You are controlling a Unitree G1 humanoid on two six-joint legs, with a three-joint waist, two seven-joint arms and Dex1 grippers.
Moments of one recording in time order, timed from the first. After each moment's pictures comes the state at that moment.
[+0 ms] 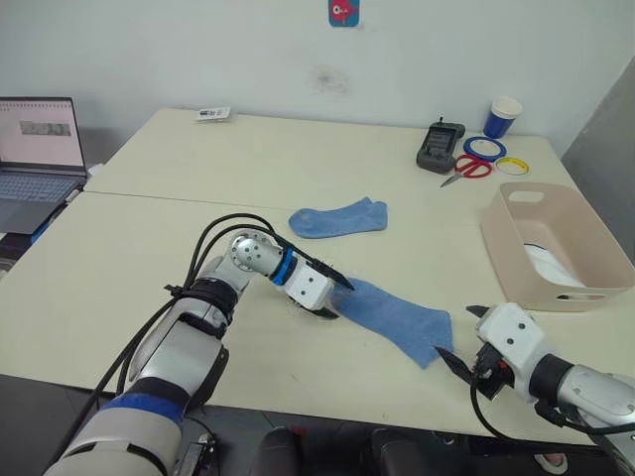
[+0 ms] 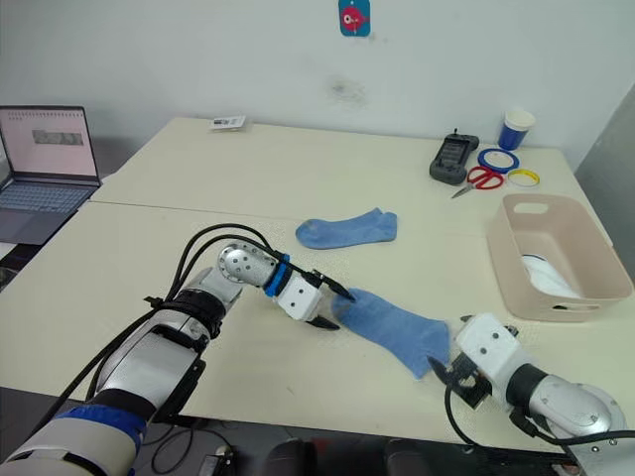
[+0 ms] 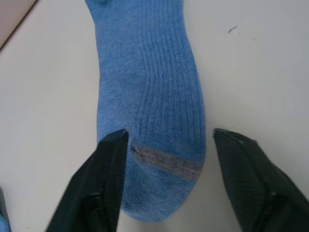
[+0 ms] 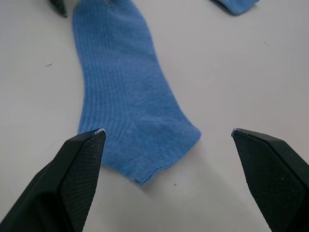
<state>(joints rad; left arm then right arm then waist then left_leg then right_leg) -1.02 0.39 -0.43 1.11 0.18 -1.01 -1.35 0.32 -0.86 -0.09 -0.96 0.21 0.77 0.52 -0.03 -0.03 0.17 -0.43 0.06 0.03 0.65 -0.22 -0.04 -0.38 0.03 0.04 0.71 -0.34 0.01</state>
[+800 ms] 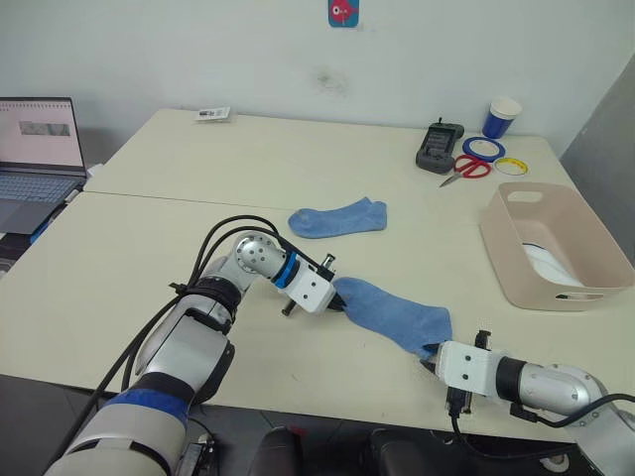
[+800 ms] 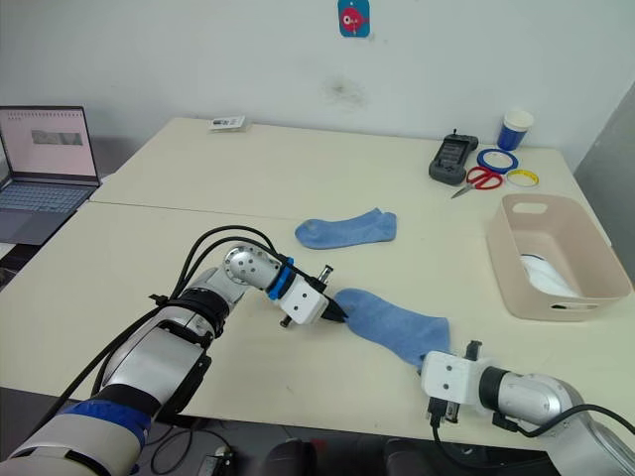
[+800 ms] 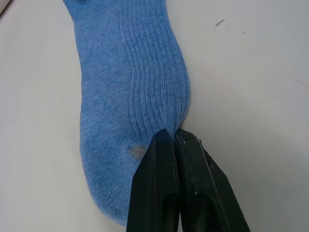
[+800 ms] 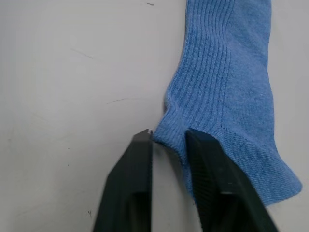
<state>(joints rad) -1.03 0.37 -0.42 1.17 0.18 -1.02 -1.39 0.17 -0.92 0.22 -0.64 -0.07 0.34 0.69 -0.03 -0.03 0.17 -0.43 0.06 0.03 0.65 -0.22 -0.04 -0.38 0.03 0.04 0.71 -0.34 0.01</state>
